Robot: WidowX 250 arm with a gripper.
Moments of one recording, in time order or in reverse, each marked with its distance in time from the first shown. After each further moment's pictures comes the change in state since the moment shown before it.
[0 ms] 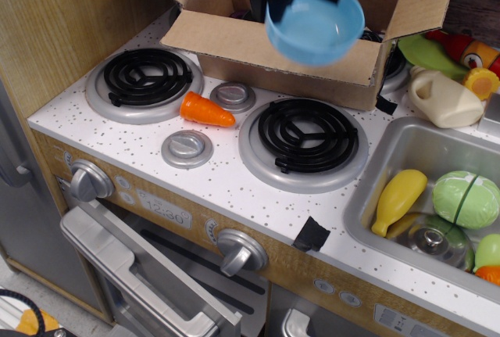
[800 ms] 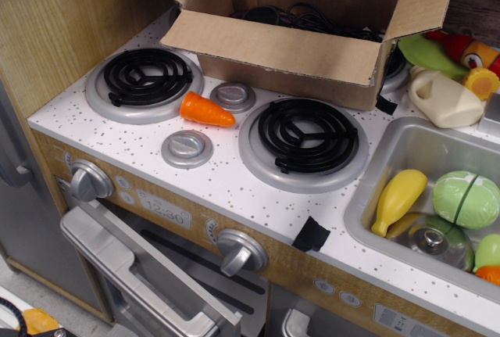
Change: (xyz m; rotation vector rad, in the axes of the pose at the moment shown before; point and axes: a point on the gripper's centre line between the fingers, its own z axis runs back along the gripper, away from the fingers) arm 0.081 0.068 -0.033 0.042 -0.055 -0.051
